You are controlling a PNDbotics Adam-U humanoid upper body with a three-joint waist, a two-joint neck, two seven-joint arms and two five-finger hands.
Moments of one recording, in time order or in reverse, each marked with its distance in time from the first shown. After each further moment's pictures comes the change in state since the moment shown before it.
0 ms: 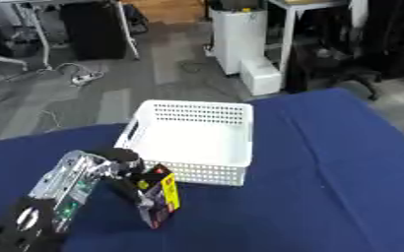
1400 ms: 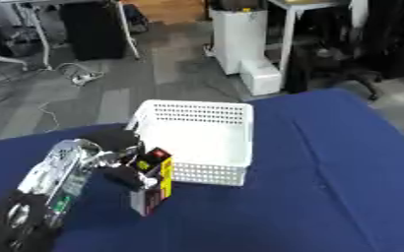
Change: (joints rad) left arm -0.028 0.036 0.001 -0.148 -0.034 -0.097 0.075; right arm 0.000 0.000 0.000 0.000 -0.001 0.000 0.000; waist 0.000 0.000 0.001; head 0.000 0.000
